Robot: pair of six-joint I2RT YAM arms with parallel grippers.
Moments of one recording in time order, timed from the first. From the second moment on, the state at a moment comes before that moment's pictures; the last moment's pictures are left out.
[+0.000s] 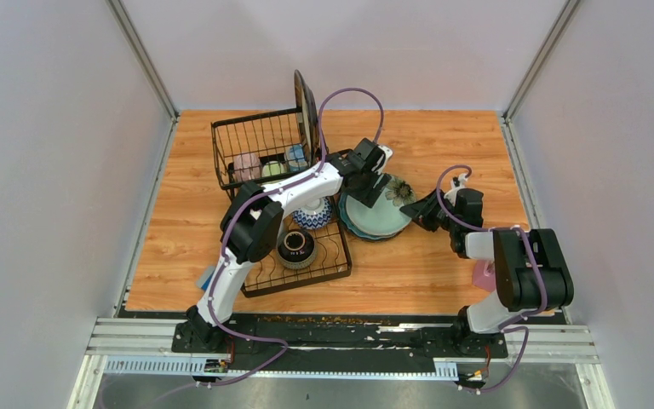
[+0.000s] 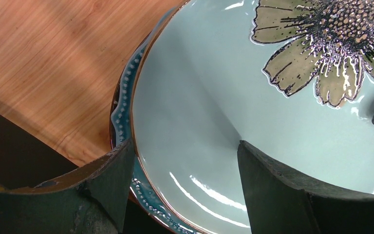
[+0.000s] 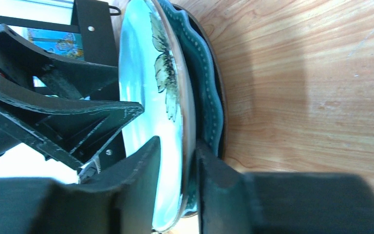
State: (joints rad) left arm -0.82 2.23 1.87 -0.59 -0.06 -0.11; right arm 0.03 1.55 0.45 0.61 -0.55 0.87
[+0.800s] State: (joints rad) left arm -0.84 2.23 1.87 -0.56 0.02 -0.10; right arm 0.03 1.27 0.44 0.24 -0.36 0.87
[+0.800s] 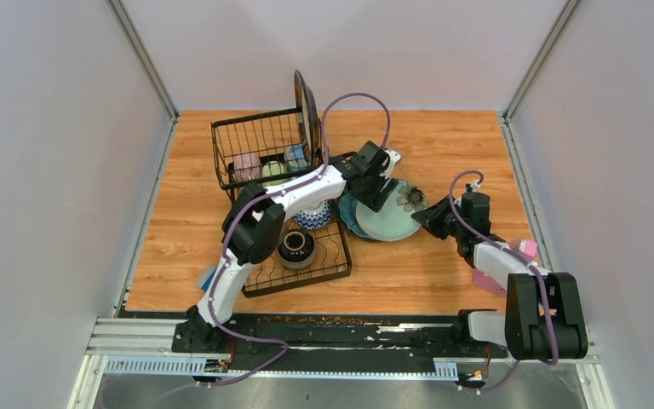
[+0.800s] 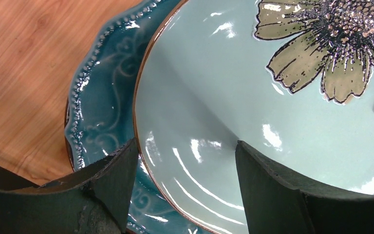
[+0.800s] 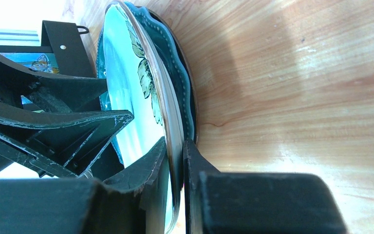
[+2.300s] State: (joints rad) left arm -0.88 2.23 1.85 -0.52 0.12 -0.10; right arm 0.06 1.23 0.47 0.08 -0.27 0.91
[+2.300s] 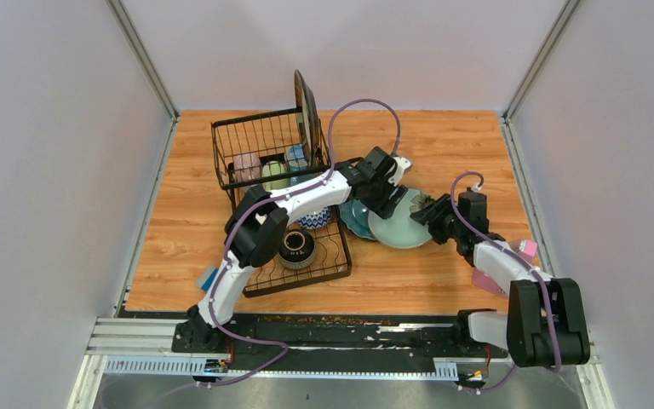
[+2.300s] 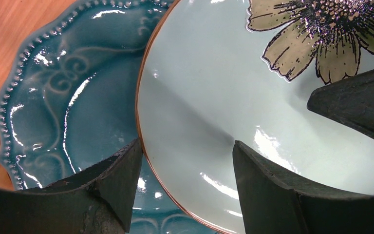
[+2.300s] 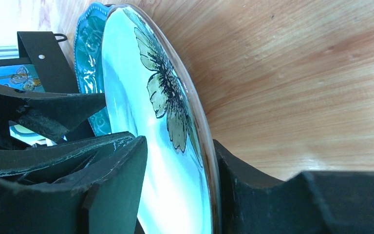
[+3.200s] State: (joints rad) left arm -0.90 2.23 1.87 -0.53 0.10 -0.19; right arm 0.06 1.10 0.51 -0.10 -0.20 0.88
